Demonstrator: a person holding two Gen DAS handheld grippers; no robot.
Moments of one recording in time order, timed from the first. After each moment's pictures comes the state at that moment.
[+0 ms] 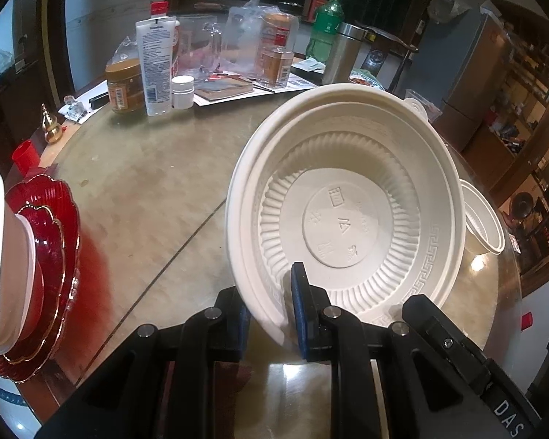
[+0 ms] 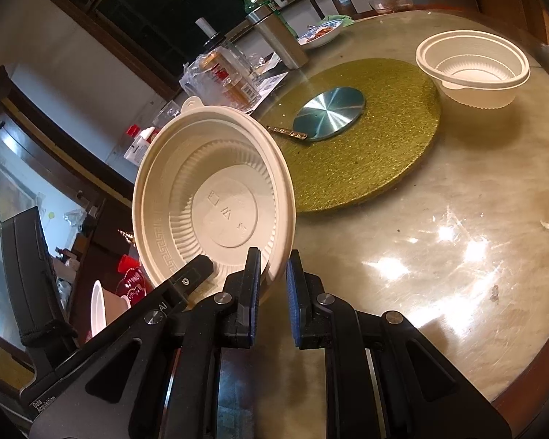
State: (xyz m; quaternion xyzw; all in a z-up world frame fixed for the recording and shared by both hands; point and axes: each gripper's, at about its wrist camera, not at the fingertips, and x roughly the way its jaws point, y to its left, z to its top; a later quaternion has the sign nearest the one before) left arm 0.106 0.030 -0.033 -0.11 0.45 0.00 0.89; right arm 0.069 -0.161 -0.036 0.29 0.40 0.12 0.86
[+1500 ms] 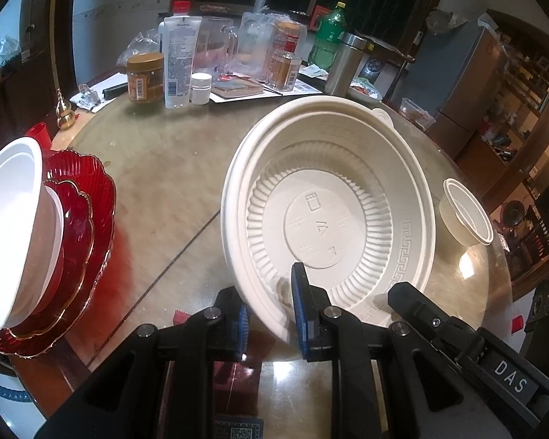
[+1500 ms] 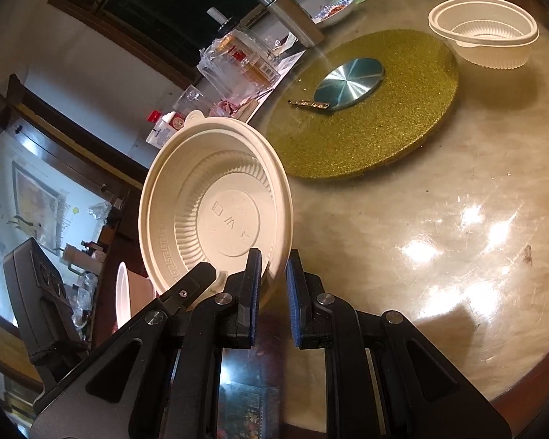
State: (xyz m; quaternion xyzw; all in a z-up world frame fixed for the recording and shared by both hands) left arm 0.074 0.055 -0.033 -0.13 0.43 -0.02 0.89; right arm 0.057 -0.148 -0.051 0.33 0.41 0.17 0.84
